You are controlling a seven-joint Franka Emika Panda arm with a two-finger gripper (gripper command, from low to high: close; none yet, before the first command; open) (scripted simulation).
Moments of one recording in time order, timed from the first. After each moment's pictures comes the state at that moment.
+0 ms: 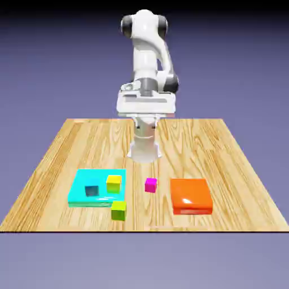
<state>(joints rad) 0.04 -0.55 -0.03 -2.81 0.05 3.01 0.76</state>
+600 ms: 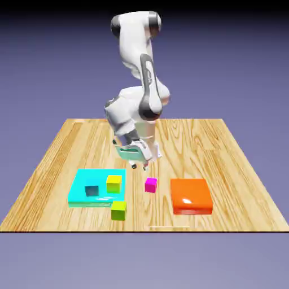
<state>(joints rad) 0.38 -0.20 -0.55 -2.88 0.84 2.63 0.97</state>
